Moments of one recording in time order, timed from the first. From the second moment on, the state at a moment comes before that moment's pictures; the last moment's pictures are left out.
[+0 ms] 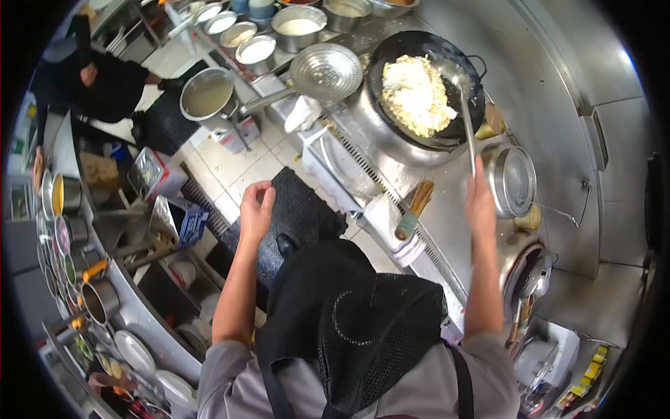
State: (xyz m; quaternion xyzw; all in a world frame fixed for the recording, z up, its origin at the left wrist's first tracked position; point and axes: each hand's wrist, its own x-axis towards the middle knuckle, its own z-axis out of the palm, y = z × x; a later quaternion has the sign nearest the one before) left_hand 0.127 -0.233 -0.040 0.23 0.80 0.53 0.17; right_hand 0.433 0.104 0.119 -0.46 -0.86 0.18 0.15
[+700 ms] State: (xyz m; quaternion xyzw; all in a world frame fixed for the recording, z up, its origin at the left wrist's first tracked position) left_hand 0.050 0.019 -0.061 0.22 0.60 0.66 0.40; right_hand 0.413 0.158 0.120 -0.51 -0.77 0.32 0.21
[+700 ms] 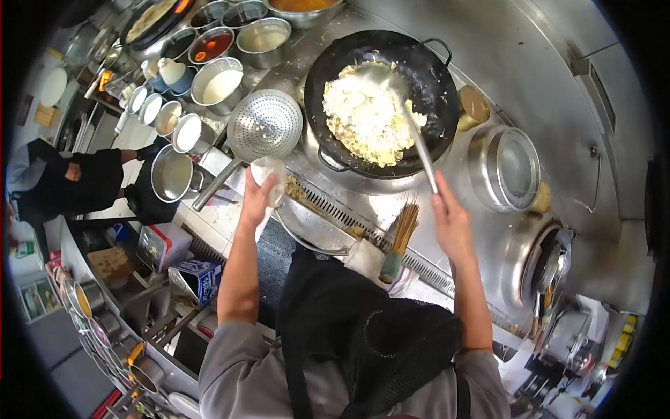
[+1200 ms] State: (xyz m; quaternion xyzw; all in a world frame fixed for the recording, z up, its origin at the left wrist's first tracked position) left_hand 0.103 0.147 -0.083 0.08 0.53 0.51 0.67; right_hand 0.322 0.132 0.129 -0.70 -0.66 0.25 0.05
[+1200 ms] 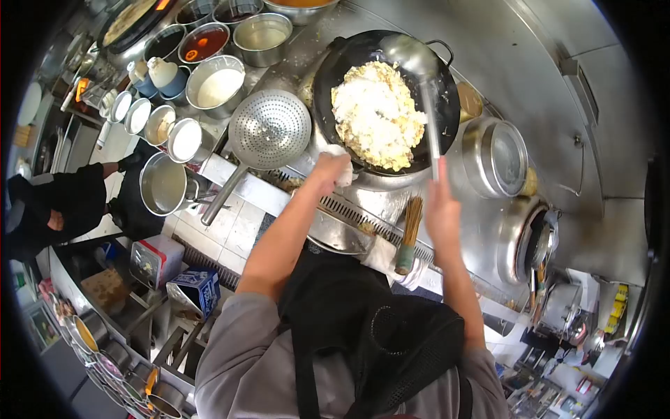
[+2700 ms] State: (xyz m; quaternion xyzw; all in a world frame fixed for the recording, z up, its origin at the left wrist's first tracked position) left_hand 0.214 -0.038 -0.068 0.15 0.52 0.57 0.61; right_hand 0.441 0.052 0.037 -0.60 -0.76 0.23 0.04
